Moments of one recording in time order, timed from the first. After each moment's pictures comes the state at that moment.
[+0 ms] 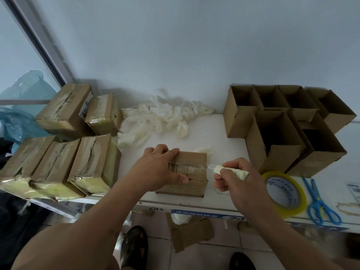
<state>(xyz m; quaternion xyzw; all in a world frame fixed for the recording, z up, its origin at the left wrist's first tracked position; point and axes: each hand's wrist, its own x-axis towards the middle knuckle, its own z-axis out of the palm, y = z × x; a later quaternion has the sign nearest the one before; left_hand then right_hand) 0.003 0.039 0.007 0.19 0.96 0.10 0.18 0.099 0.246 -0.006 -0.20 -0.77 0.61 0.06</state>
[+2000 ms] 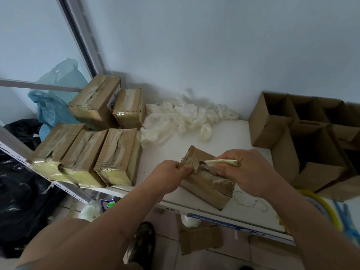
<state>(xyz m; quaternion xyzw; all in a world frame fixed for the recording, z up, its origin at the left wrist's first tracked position) 0.012 0.019 -0.015 -0.06 0.87 0.44 0.22 0.033 0.234 0.026 0.12 -0.93 0.34 -0.03</state>
